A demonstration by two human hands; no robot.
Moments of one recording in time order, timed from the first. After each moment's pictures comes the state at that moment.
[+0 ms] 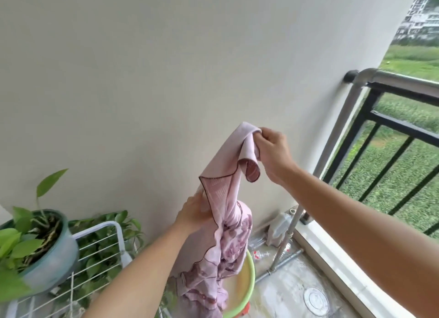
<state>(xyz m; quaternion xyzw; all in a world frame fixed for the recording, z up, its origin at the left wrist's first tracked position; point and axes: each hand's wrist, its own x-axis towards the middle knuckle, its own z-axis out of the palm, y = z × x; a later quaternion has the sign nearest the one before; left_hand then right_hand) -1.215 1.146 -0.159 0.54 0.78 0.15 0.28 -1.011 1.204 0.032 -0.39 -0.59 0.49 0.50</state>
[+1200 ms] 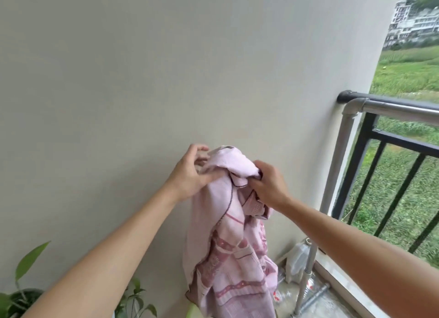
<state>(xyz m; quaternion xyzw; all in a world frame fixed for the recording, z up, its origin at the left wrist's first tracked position) -1.201 1.229 0.065 0.65 0.58 0.44 0.23 -0.991 1.298 0.009 -0.42 -0.75 0.24 0.44</state>
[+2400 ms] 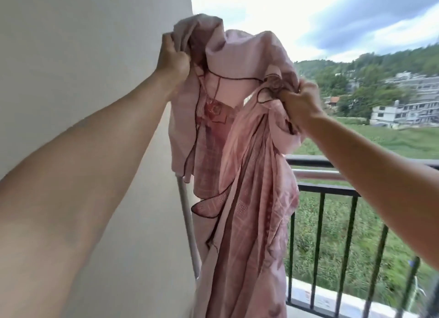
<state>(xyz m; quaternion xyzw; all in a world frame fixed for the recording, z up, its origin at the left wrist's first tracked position) -0.852 1.316 0.390 0.70 0.27 0.61 0.23 -0.630 1.202 0.298 -0.57 -0.48 0.01 0.67</state>
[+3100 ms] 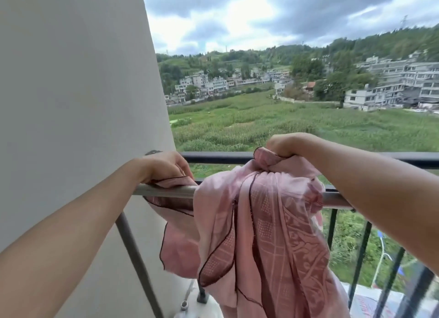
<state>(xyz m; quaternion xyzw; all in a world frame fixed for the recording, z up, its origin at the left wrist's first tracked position) -0.753 1.412 0.215 0.88 0.41 0.02 0.23 -0.454 1.322 0.211 -0.83 -0.56 0.07 -0.01</state>
